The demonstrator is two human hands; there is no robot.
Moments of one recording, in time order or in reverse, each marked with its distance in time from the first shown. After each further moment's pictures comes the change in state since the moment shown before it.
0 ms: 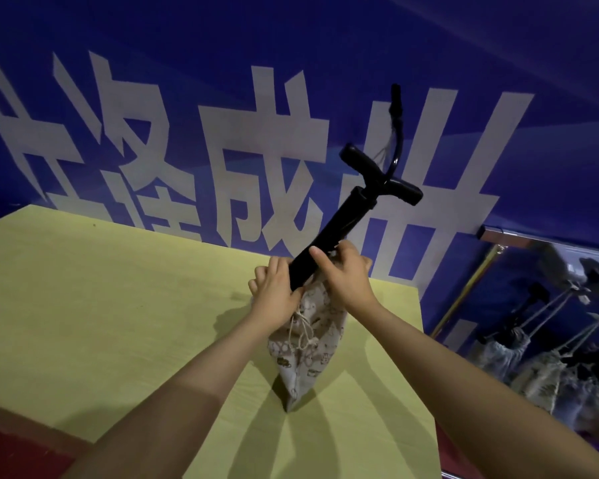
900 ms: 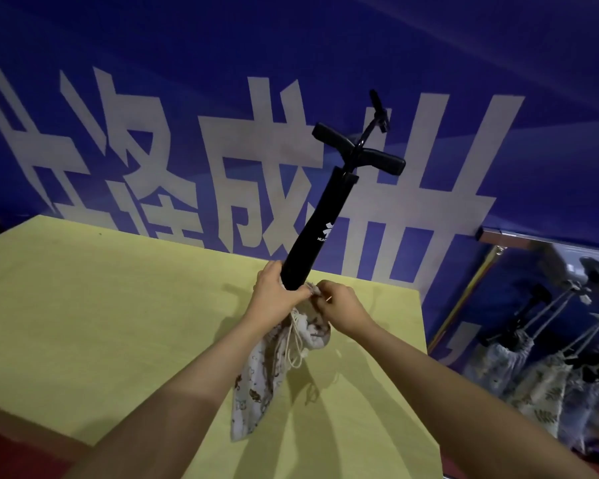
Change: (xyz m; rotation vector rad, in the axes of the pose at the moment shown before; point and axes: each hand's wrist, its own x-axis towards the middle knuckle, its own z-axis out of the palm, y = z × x) left_hand -0.003 0.004 -0.011 -0.512 0.002 -0.047; right_hand -0.013 0.043 0.012 -0.273 -0.321 0.070
